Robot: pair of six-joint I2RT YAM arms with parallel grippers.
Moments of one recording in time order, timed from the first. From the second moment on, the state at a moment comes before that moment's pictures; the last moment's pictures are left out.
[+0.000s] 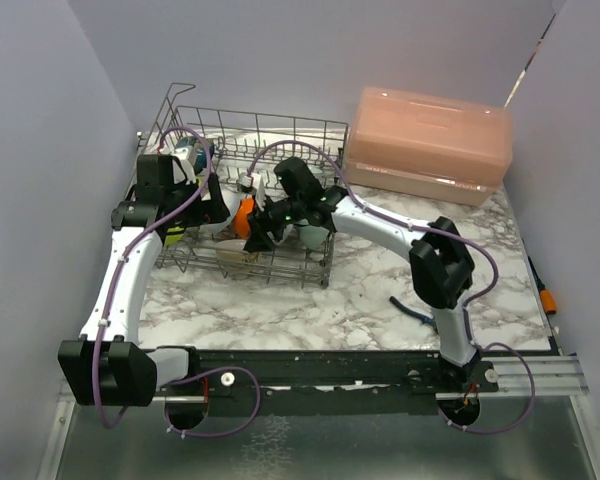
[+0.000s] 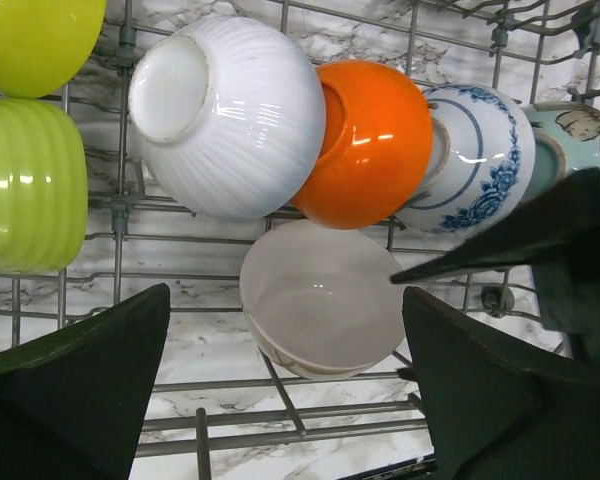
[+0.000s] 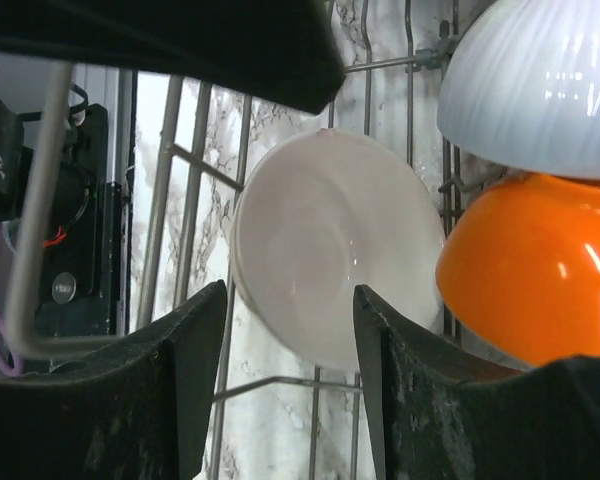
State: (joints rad) left arm -0.02 1.23 1.19 -0.74 0.25 -0.18; right arm 0.83 2.02 1.66 -0.25 -0.72 -0.11
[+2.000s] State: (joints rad) left arm -0.16 1.33 1.06 -0.59 0.41 0.01; right arm 0.73 2.21 1.51 0.38 -1.06 0.93
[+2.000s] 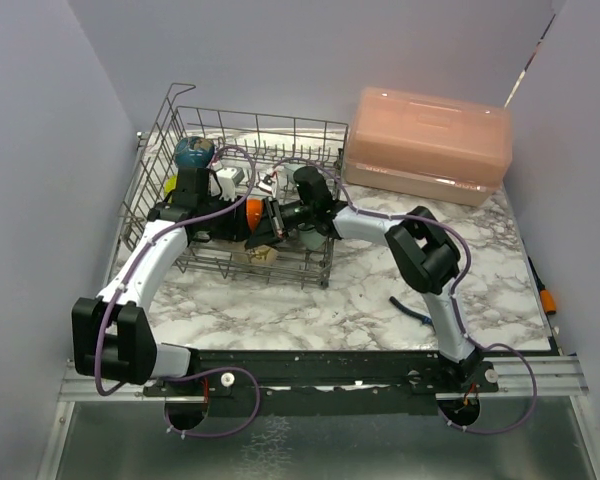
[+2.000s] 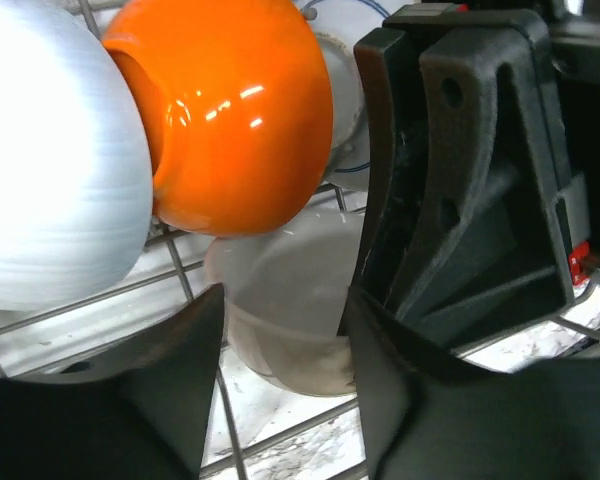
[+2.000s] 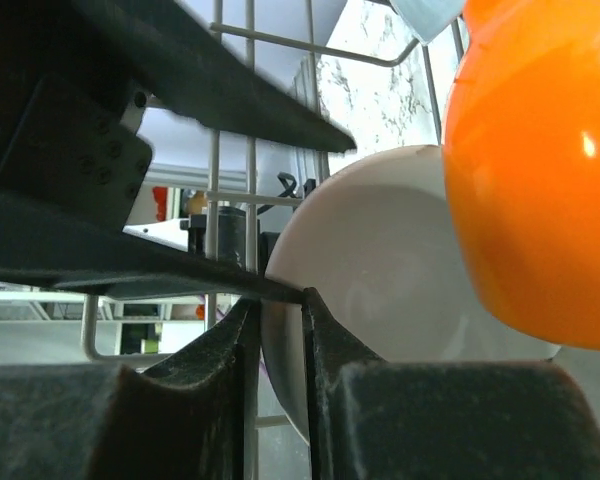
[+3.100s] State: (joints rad) left arm -0.22 1.38 1.10 -0.57 0.38 0.04; right arm 0.79 2.05 1.73 -0.43 -0.49 0.31
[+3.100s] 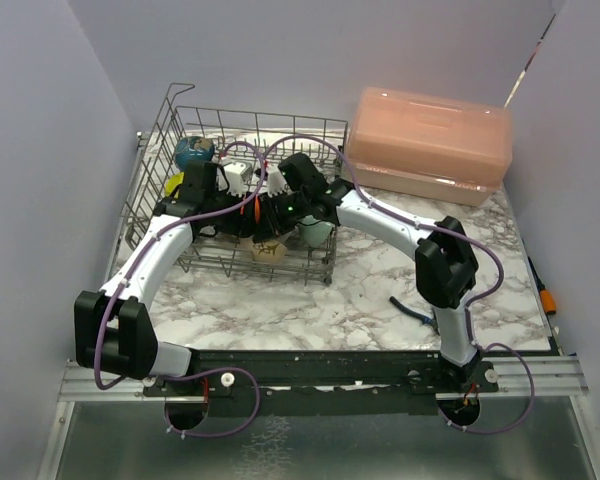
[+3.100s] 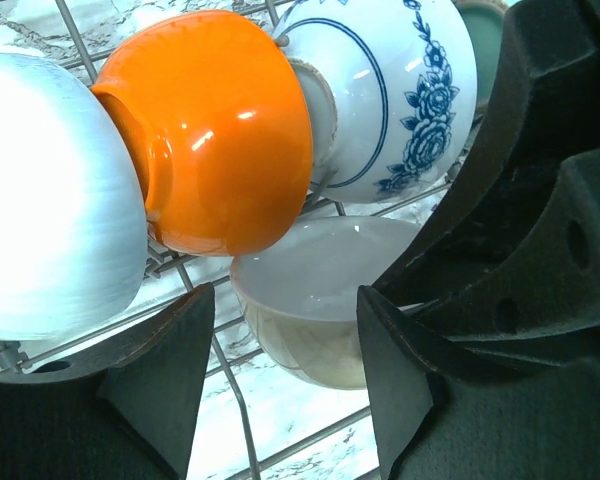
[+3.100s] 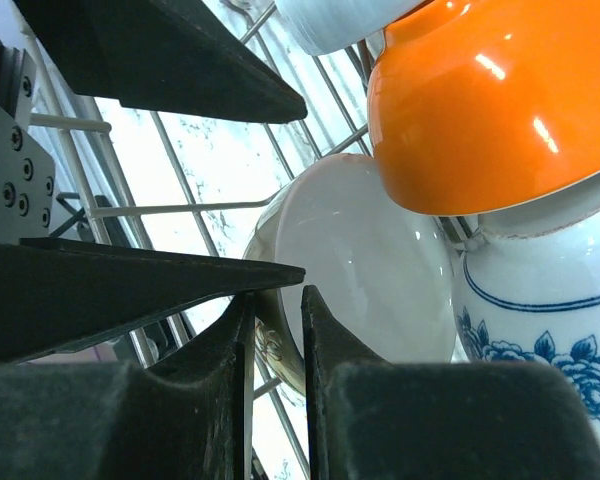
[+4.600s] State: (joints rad) left arm -0.34 1.56 1.17 -0.53 0.89 0.90; right arm 0.56 1.94 1.55 -0.34 -0.76 0.11
